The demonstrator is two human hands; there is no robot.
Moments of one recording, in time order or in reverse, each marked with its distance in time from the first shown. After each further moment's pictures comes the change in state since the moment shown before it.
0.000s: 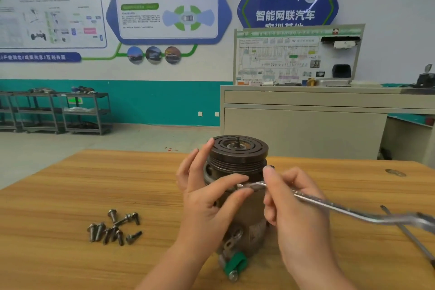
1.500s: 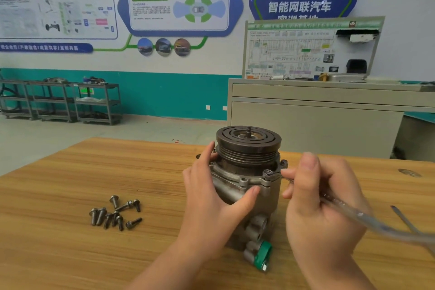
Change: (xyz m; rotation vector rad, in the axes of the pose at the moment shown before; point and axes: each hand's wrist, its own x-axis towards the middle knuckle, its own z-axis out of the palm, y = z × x) left_hand -0.002 0.026 -0.004 -0.124 -0.168 -0.400; right_hand 0.013 0.008 -0.013 -0.415 0.161 -0.906
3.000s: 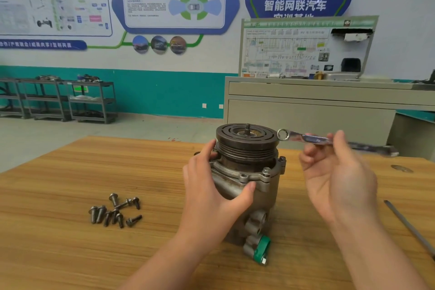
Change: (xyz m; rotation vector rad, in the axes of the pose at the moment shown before) left_hand 0.003 -0.001 -0.003 0.012 -0.004 0.018; right_hand 0.035 0.035 -0.010 0.866 0.207 1.022
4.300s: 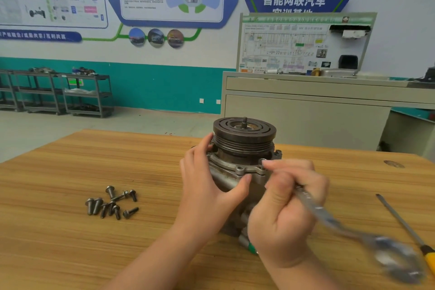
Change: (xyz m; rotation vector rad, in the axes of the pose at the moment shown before) left_hand -0.001 0.002 0.000 0.003 0.006 -0.028; right_hand -0.060 0.057 0.011 -0.705 -0.236 -1.068
